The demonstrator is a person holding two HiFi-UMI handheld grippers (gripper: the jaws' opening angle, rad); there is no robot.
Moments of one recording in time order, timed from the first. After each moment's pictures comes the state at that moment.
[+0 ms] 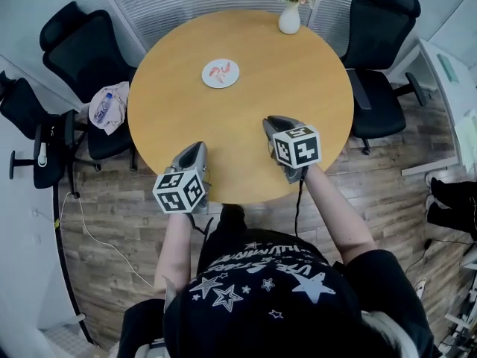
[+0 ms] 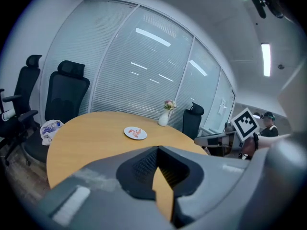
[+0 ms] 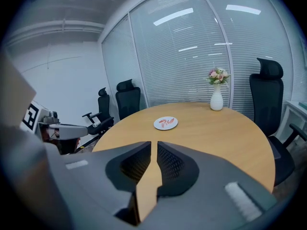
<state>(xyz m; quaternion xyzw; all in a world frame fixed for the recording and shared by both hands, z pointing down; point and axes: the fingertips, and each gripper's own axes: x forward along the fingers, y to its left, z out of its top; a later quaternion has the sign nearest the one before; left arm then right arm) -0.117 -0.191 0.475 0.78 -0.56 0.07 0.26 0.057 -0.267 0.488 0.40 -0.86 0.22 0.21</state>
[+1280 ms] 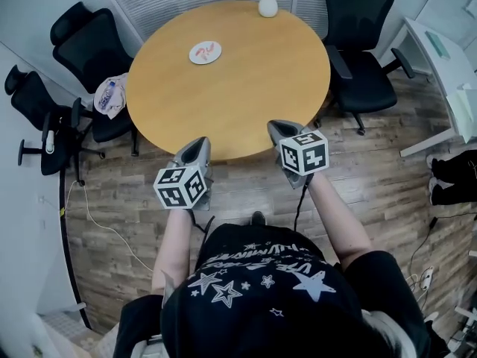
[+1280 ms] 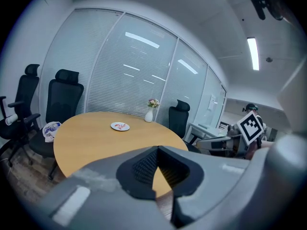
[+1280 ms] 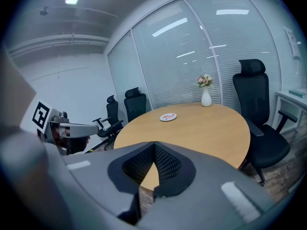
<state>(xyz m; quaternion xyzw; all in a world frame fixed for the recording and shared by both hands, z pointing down) -0.015 -0.046 0.444 0.80 -0.55 0.08 0.24 0.154 -0.096 0.463 0.39 -0.87 0.23 0.16</state>
